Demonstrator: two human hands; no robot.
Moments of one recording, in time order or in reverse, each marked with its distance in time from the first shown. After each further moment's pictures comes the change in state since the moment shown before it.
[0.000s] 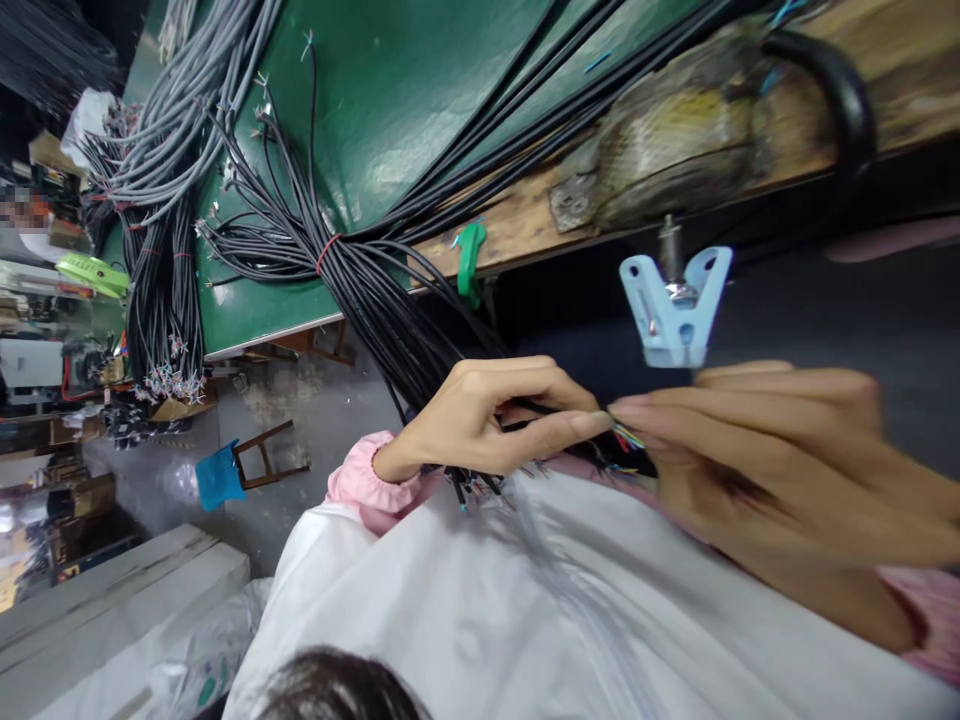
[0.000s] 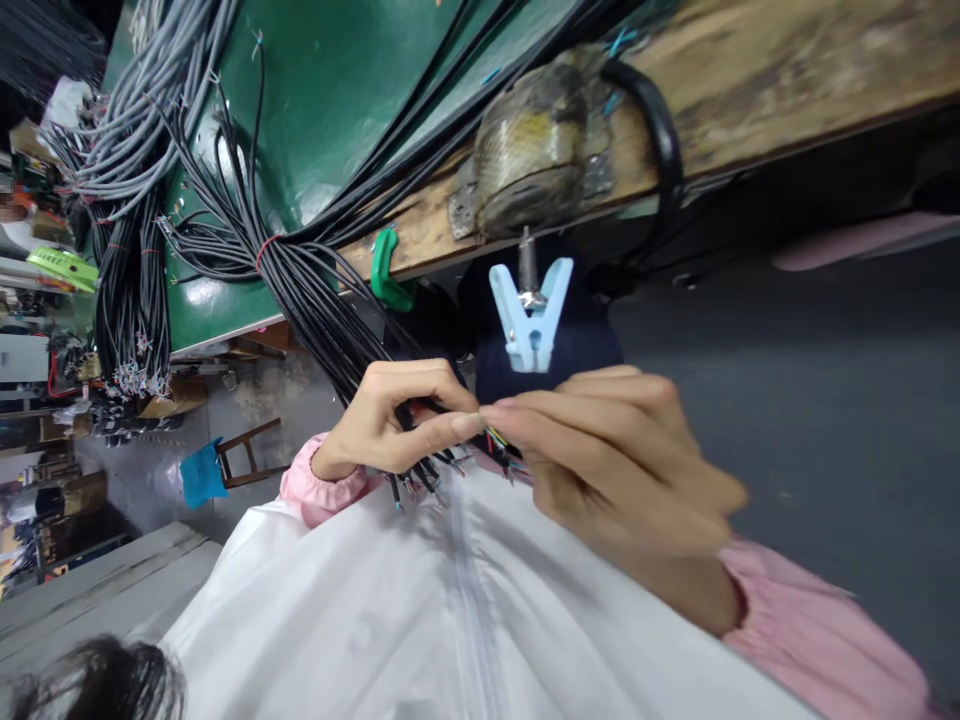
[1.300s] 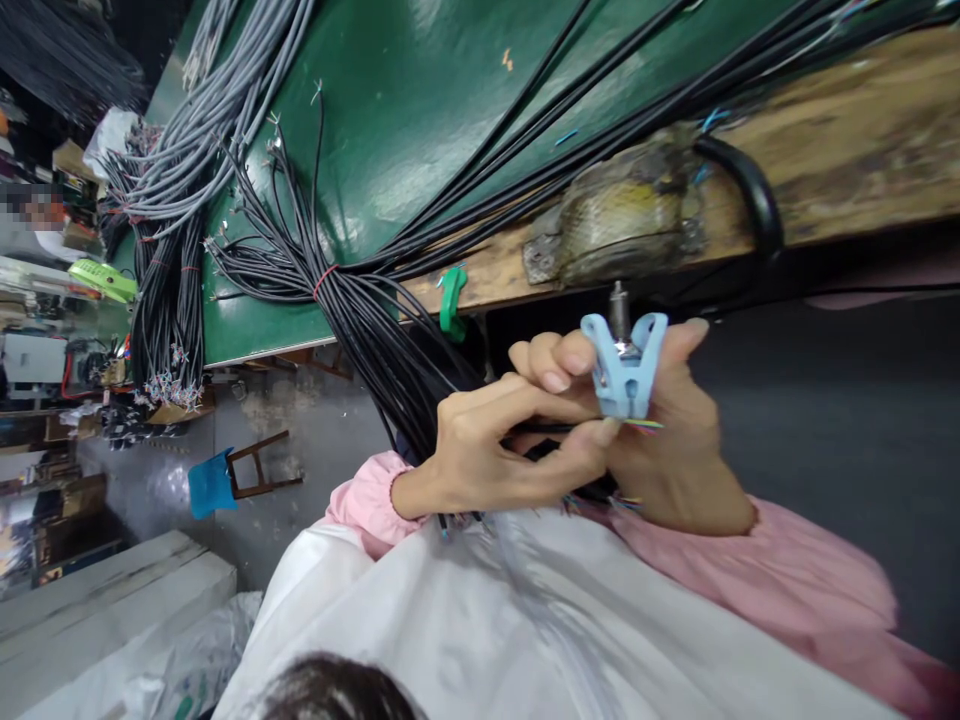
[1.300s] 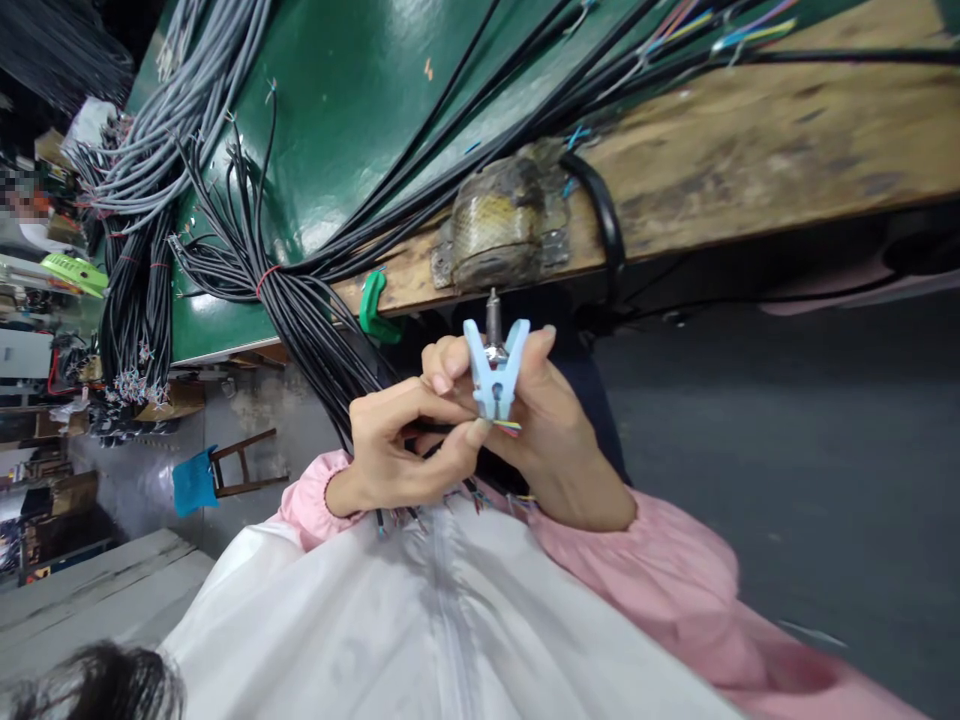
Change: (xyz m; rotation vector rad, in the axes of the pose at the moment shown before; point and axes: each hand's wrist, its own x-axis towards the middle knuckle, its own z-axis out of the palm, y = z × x) left_hand 0.022 -0.007 0.044 0.269 0.700 0.307; right_hand 0.050 0.018 0.040 1.273 -0.240 1.072
